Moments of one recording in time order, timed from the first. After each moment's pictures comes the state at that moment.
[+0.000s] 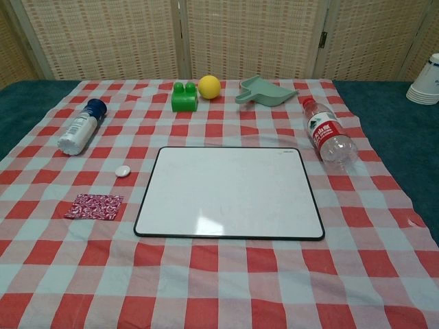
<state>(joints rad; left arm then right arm) -0.11 -1.36 0.00 -1.24 1.56 1.49 -0.21 0.19 -1.12 0.00 -1.53 -1.56 1.33 0.09</state>
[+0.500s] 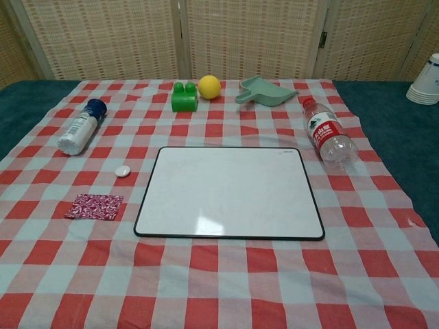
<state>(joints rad) -0.12 -1.34 -0.01 -1.31 1.58 1.50 -0.17 0.19 -1.10 0.00 -1.54 -1.57 1.36 0.11</state>
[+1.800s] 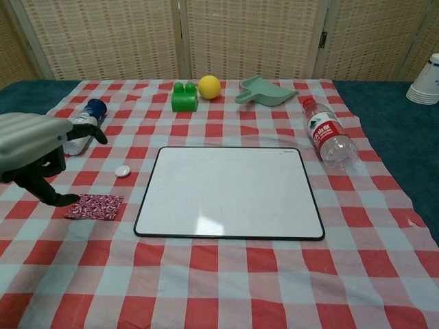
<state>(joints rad) -0.44 -1.54 -0.18 -1.95 1.00 1.29 1.06 0.19 -1.10 0.00 -1.53 -1.59 1.36 0.14</state>
